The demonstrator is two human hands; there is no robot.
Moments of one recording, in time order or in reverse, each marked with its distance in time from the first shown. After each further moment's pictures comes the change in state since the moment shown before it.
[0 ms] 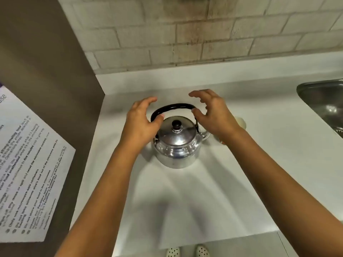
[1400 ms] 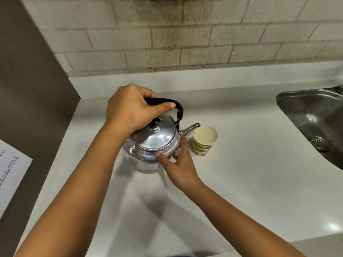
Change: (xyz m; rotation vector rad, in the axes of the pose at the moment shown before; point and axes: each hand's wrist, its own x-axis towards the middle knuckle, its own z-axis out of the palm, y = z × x) left_hand 0.034 0.096 0.026 0.173 0.001 -0.013; right_hand -0.080 0.020 0.031 0.592 -0.042 0.466
